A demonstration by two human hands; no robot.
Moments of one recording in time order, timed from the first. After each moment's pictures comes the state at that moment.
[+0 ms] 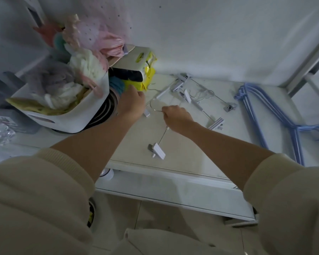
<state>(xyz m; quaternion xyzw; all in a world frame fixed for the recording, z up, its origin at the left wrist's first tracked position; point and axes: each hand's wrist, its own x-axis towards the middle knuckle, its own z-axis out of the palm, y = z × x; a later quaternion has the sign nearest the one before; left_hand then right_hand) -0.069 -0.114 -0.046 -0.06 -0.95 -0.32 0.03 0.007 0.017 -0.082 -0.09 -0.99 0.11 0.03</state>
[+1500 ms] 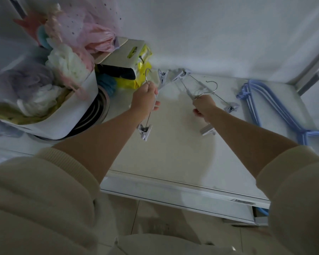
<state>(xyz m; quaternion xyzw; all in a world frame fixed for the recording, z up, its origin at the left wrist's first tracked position) -0.085 -0.048 -0.063 -0.07 -0.78 -0.60 -0.13 -0.027 0.138 -0.095 -0.39 -0.74 0.55 0.02</state>
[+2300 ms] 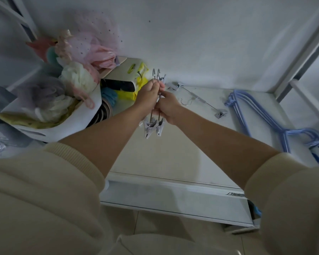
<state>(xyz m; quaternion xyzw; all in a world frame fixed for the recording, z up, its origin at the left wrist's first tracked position) -0.070 -0.049 -0.023 -0.20 -0.78 -0.58 -0.07 -0.024 0.016 -0.025 -0.22 -0.66 0.71 0.03</state>
